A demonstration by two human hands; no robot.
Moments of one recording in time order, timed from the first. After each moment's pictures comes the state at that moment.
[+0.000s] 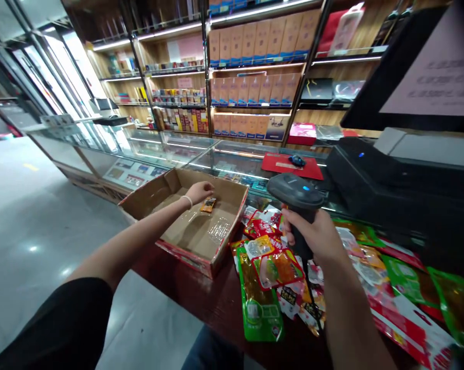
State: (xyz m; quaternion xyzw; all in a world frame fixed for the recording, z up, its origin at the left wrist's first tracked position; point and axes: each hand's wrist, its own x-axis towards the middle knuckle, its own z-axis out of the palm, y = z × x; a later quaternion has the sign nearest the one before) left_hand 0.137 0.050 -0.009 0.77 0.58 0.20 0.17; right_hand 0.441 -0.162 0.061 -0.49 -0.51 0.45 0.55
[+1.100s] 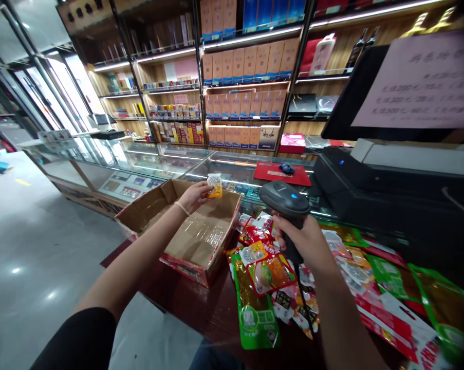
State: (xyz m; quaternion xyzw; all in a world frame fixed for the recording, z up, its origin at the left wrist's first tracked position) left_hand 0.169 0.006 0.053 0.45 0.42 0.48 0.62; right_hand 0.444 -0.173 0.065 -0.51 -0.53 0.41 0.54
